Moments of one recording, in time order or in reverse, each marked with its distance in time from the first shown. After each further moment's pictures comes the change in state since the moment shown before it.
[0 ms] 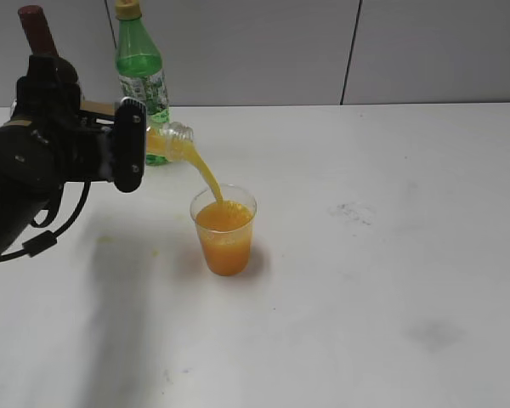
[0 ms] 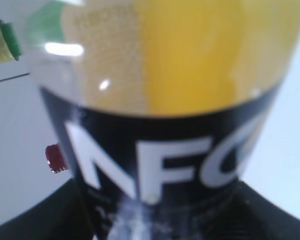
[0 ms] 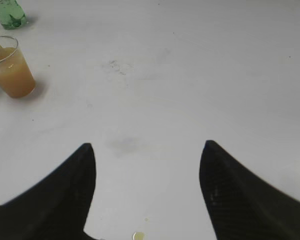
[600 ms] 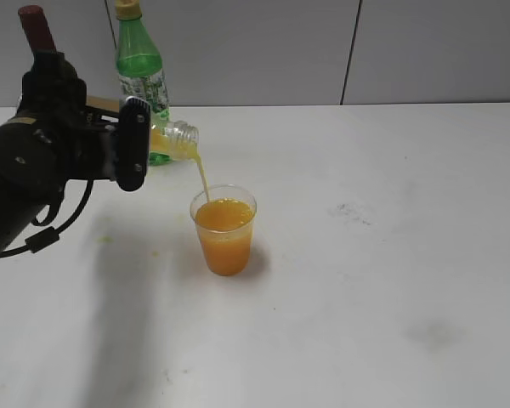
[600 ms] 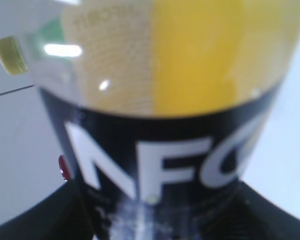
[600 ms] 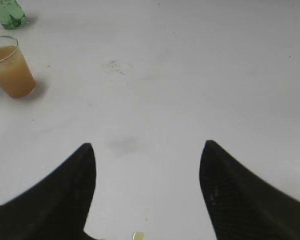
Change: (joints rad) left arm 0.000 0.000 0.000 0.048 0.008 -0.021; right arm 0.000 0.000 0.000 0.000 0.000 0.000
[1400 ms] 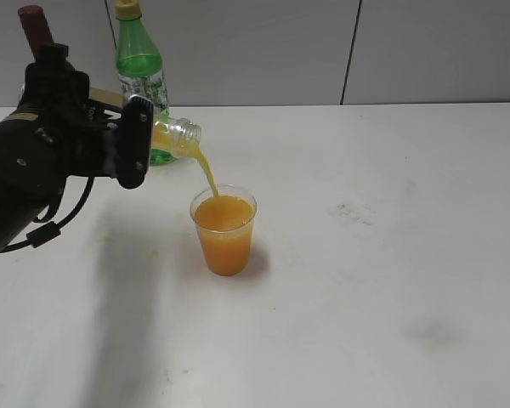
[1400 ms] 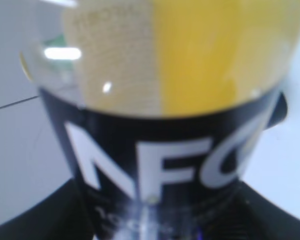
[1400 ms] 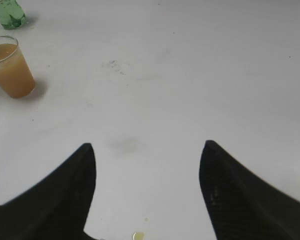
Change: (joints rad) left arm 0.000 0.000 0.000 0.061 -0.019 -0.001; right arm 0.000 0.000 0.000 0.000 0.000 0.000
